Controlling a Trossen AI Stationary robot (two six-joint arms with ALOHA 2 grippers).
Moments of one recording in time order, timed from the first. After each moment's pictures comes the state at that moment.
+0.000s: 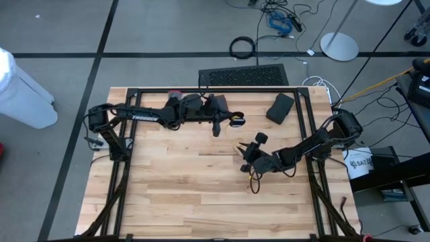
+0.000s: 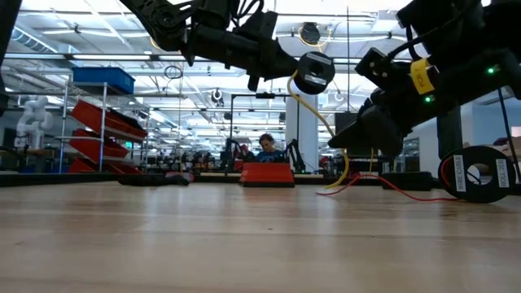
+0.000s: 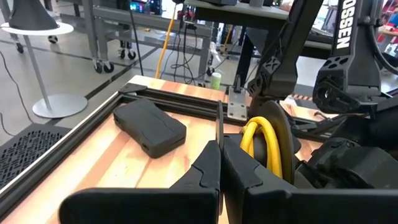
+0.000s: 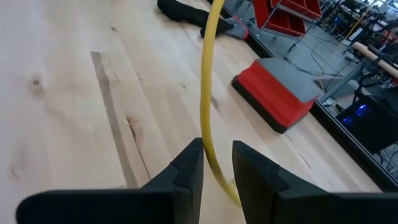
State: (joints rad) left arm 0.27 1.70 1.06 0.48 0.18 -0.10; right arm 0.33 1.62 0.50 0.51 0.91 0.10
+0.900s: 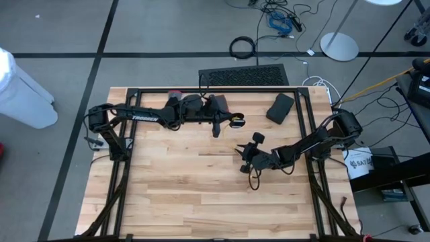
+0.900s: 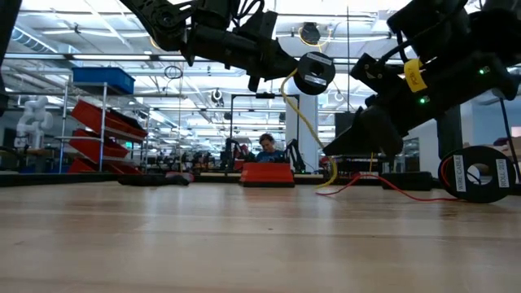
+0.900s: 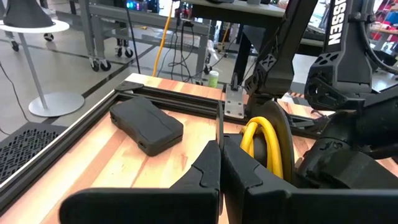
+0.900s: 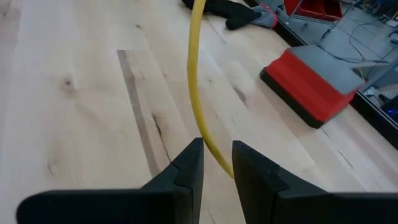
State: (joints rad) left arm 0.27 1.70 1.06 0.47 0.19 -0.10; right arm 0.28 1.62 0.50 0.52 0.74 0.14
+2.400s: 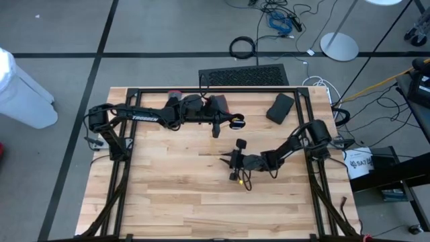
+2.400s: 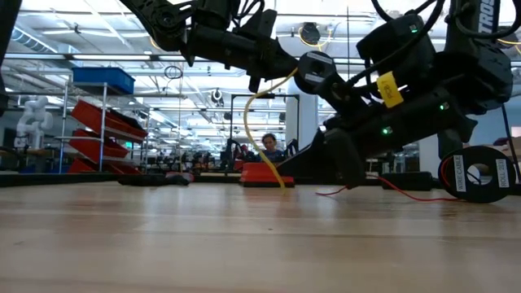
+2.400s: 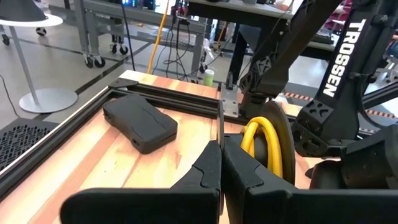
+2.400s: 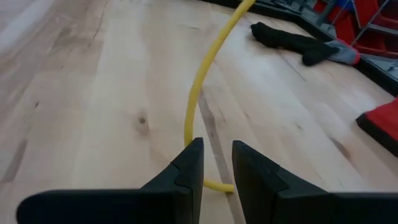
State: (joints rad) left arm 0.27 1.70 1.06 0.47 0.21 -0.12; right arm 0.23 1.98 0.61 0.98 0.51 -0.03
